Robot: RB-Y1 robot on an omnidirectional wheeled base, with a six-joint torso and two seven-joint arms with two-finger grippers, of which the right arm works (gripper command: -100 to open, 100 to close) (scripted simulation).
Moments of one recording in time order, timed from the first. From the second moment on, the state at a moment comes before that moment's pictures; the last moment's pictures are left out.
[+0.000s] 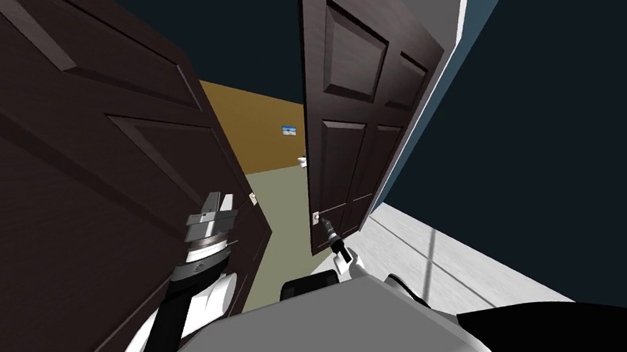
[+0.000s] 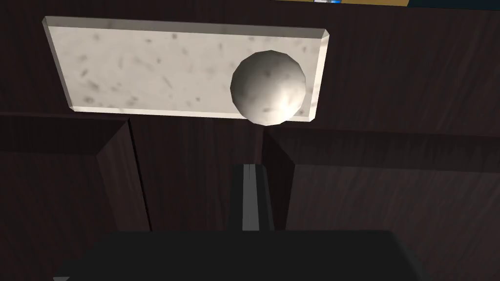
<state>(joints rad) -0.18 -0.08 0.22 -0.62 -0.03 -0.80 -0.06</state>
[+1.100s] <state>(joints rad) -0.17 -0.07 0.22 -0.63 -0.04 -0.80 -0.07</state>
